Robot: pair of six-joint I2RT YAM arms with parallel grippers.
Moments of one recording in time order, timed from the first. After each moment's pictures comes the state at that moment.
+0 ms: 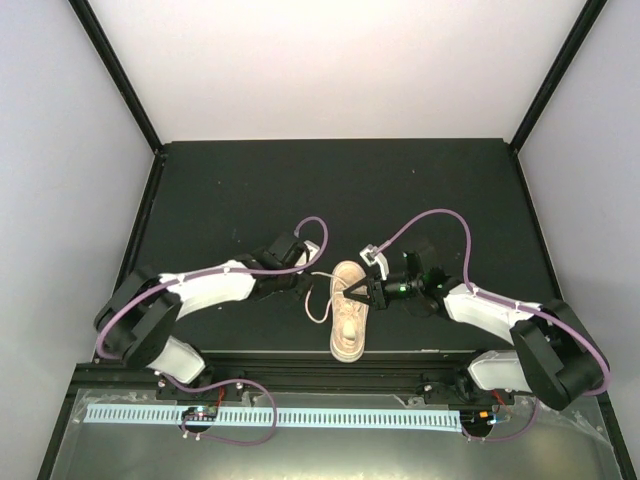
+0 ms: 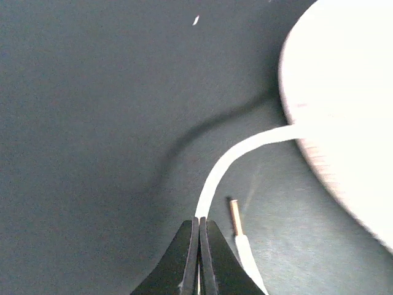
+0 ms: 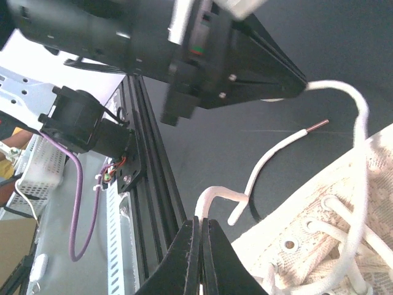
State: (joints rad) left arm -0.72 1.53 0.74 -0.25 -0.02 -0.15; right arm 0.56 1.29 0.46 0.20 -0.92 0.33
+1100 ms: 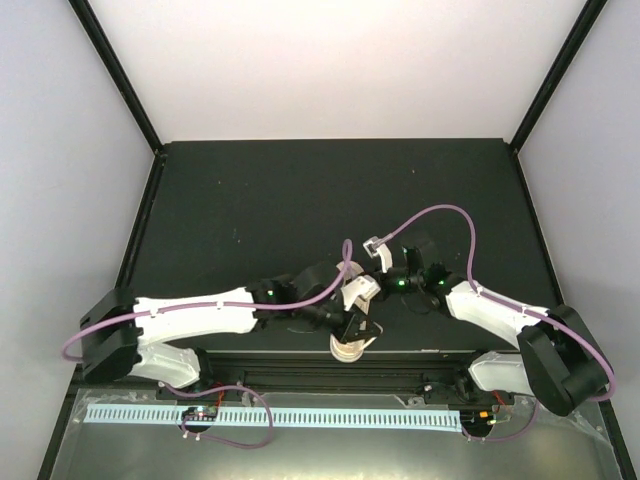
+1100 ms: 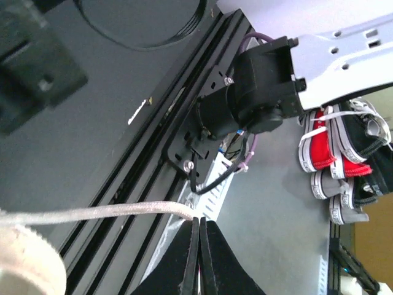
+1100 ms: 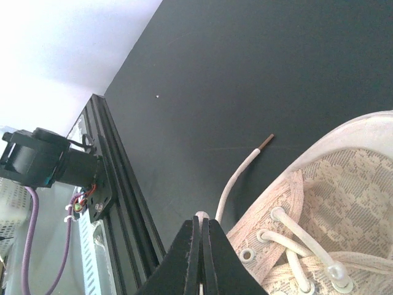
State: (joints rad) left arm -1.16 1.29 0.83 -0.15 0.45 -0.67; right arm 0.56 1.26 0.51 0.11 -0.76 0.38
